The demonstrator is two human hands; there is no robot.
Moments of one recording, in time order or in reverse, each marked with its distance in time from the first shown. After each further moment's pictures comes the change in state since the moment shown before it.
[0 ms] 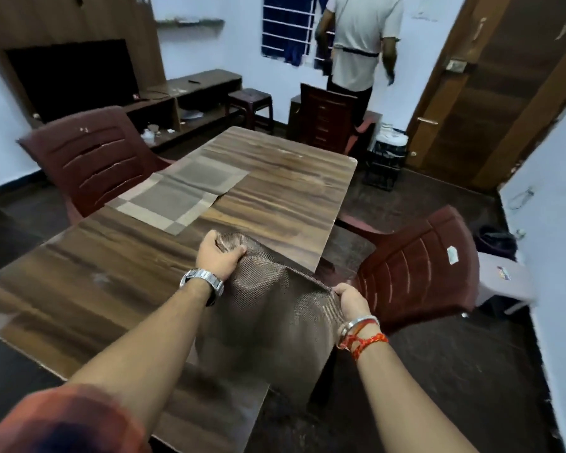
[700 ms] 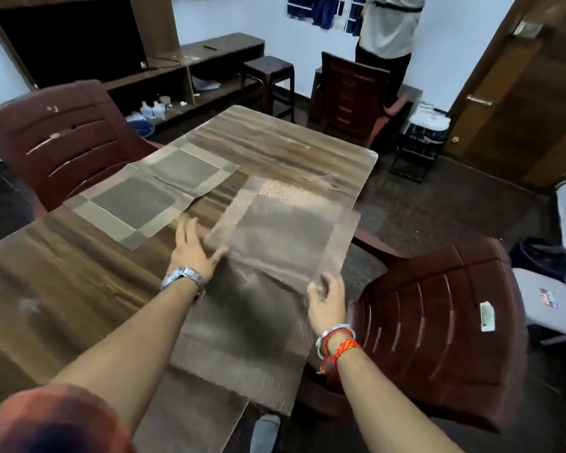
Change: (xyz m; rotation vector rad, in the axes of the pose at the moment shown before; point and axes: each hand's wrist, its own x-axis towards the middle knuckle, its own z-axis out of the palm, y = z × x) left_hand 0.136 -0.016 0.104 0.510 0.027 -0.067; right_hand 0.152 -0.052 0.016 -0.329 0.054 -0.519
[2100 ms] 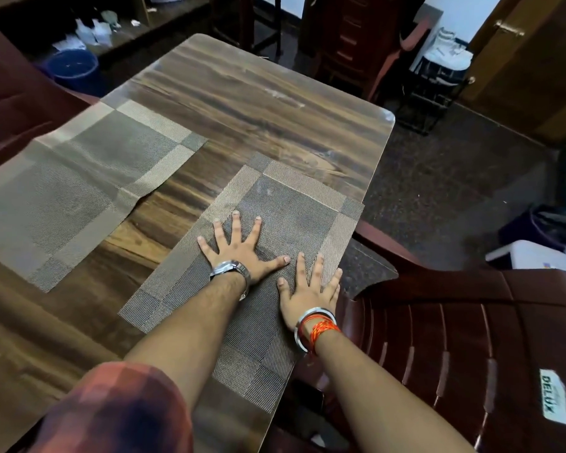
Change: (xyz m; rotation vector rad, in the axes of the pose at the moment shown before) left_hand 0.131 0.075 0.165 0.474 -0.458 0.056; right_hand 0.148 0.036 0.078 -0.918 -0.280 0.126
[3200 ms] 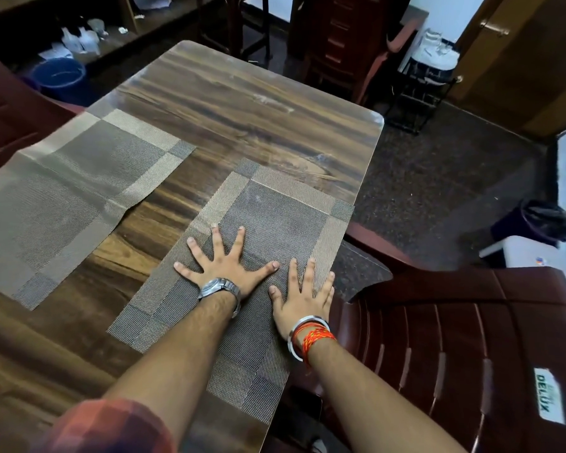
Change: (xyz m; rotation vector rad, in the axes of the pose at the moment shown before) left_hand -0.016 -0.001 -0.003 -0.070 -0.004 -0.119; right_hand 0.000 0.001 -0.001 -0.046 0.032 -0.035
